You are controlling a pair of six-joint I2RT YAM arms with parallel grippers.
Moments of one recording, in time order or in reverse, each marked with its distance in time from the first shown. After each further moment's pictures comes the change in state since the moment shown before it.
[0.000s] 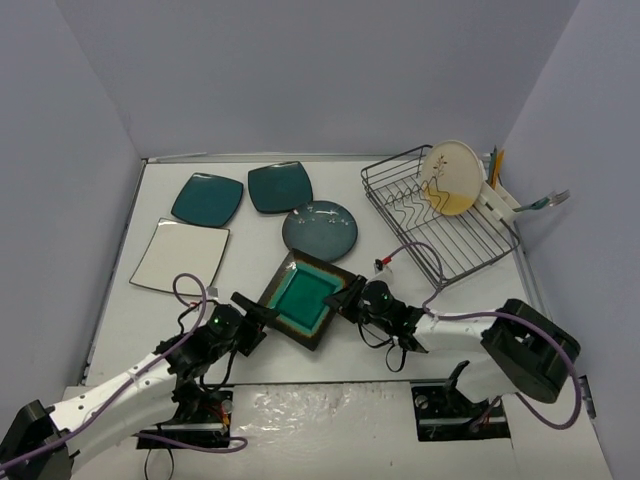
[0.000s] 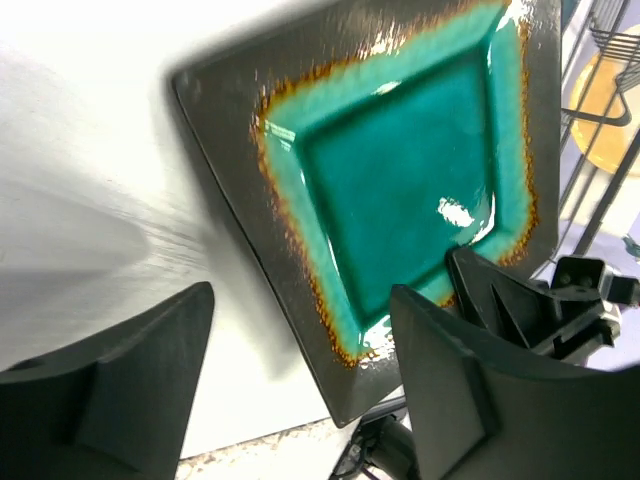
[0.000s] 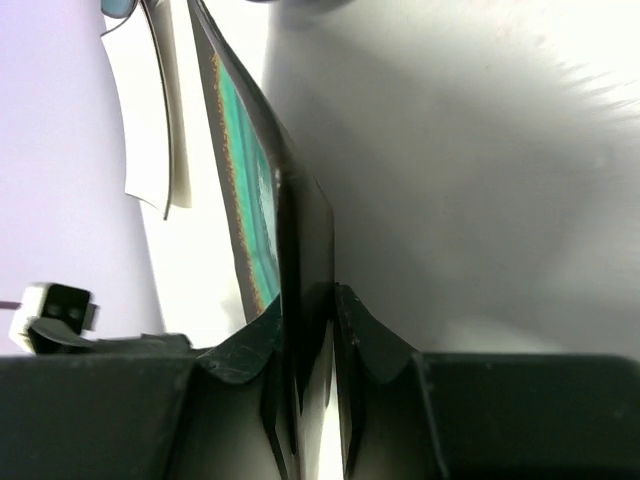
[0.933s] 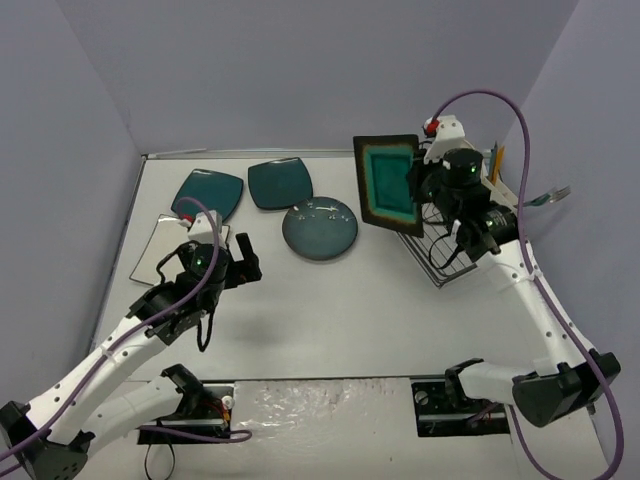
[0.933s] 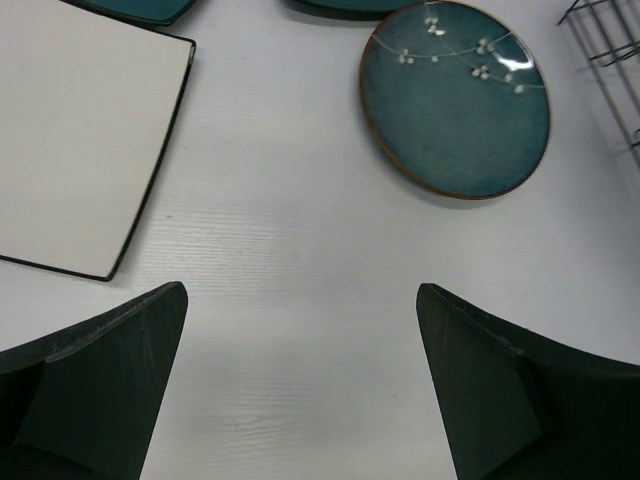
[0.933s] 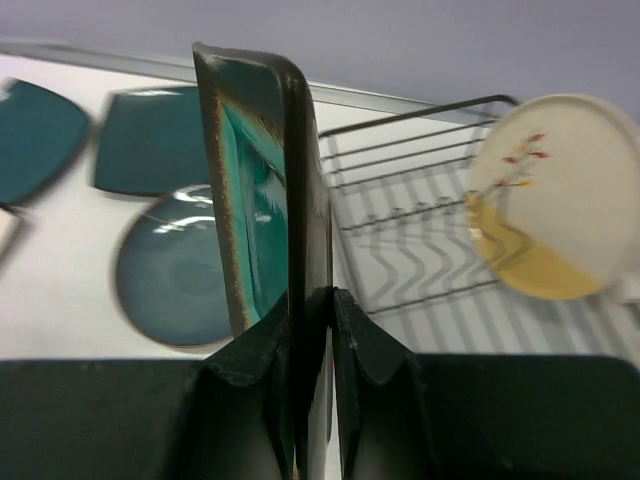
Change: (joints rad) left arm 0.100 0.148 0.598 -0.320 -0.277 0.949; right arm -0.496 -0.139 0.995 -0.932 -0.016 -1.187
